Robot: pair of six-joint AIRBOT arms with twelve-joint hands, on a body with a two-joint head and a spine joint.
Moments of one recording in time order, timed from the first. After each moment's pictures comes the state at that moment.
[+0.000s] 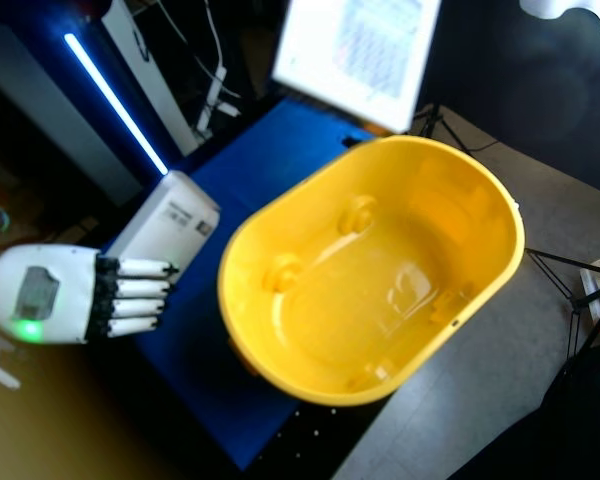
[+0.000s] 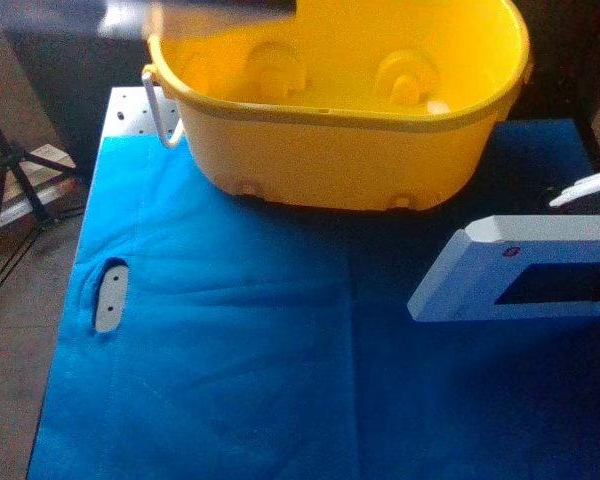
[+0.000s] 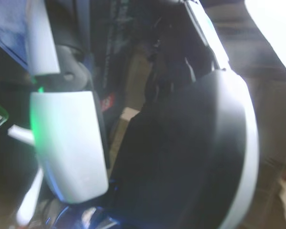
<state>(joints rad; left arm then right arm) 0.71 -0.73 0.94 -0.33 -1.45 1.05 -1.01 -0.78 0.89 -0.26 0.80 -0.25</state>
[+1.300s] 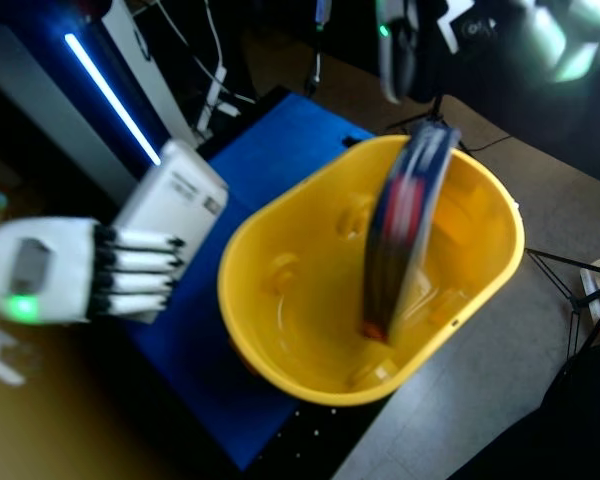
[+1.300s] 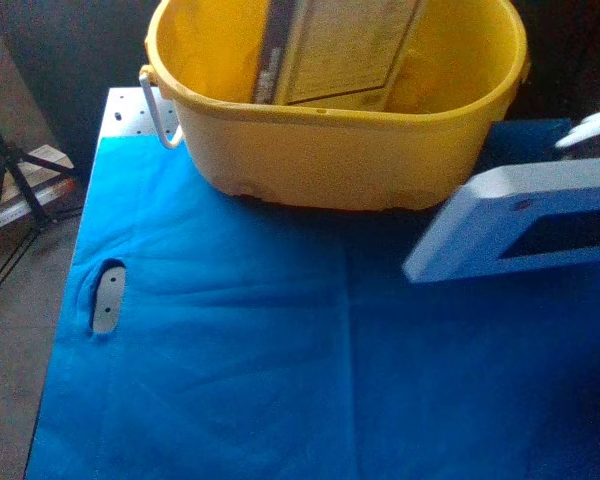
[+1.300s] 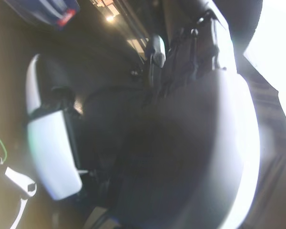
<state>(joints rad) 0.16 -0.99 1.28 -0.14 -0.56 1.05 -0.88 -0.68 0.85 -0.36 0.82 -0.27</state>
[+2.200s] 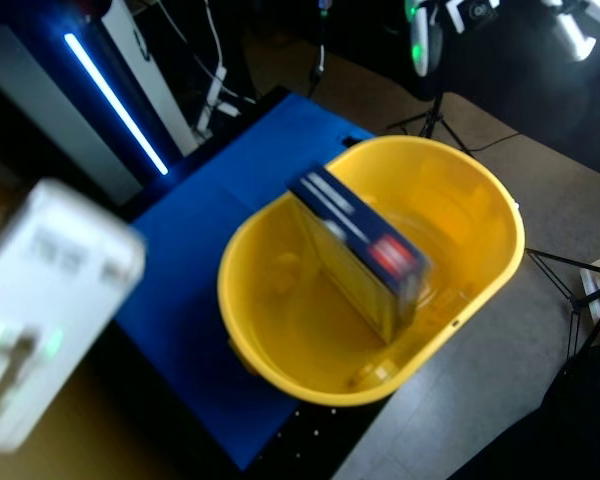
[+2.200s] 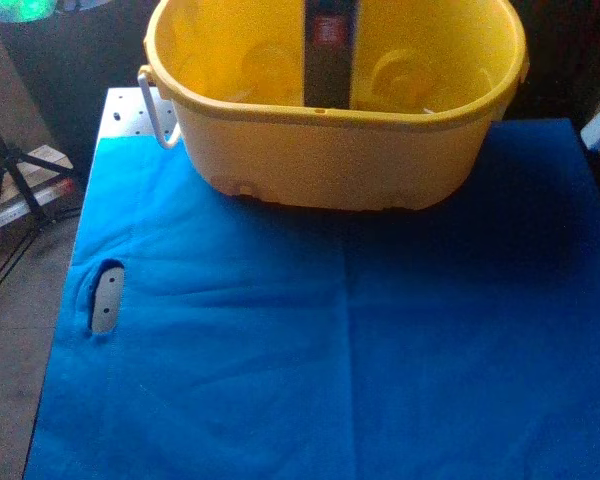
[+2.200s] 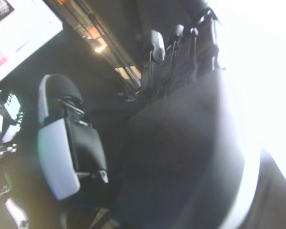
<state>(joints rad) 0.27 -0.89 1.24 -0.25 -0.59 1.11 -0.82 -0.49 0.94 -0.29 0.78 -0.36</state>
